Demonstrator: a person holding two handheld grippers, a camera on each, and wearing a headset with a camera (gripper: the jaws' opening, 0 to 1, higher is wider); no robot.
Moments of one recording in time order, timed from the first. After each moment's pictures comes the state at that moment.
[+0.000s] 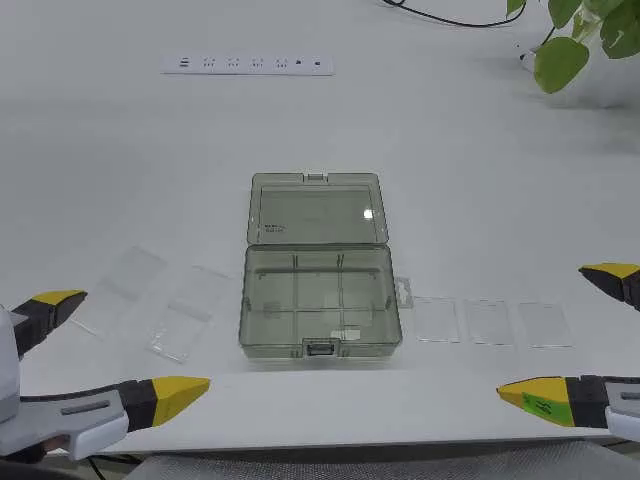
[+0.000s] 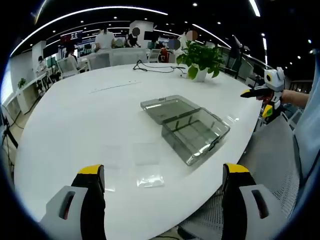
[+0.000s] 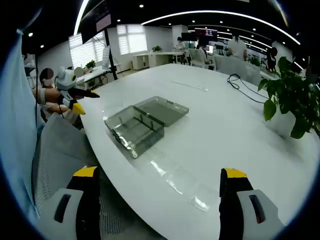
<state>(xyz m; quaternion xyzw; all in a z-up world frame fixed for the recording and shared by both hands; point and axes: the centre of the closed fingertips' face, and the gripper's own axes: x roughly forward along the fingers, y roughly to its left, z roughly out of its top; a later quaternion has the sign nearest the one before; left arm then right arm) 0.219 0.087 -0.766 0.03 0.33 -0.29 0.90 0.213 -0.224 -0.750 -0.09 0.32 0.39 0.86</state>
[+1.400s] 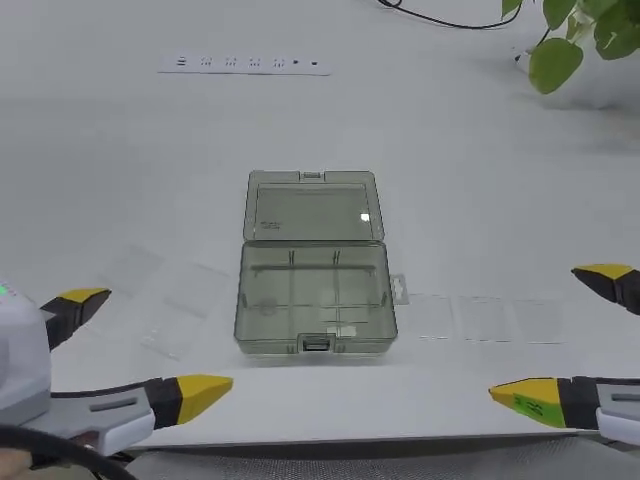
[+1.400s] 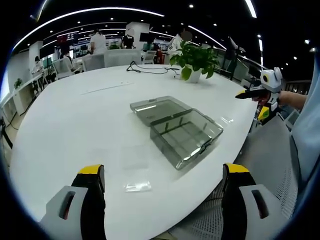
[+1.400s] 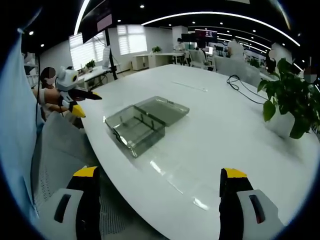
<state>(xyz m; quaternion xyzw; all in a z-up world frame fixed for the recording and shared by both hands) 0.218 0.066 -0.770 0.03 0.32 -0.31 0.89 0.213 -0.231 -0.747 -0.10 0.32 0.37 0.87</state>
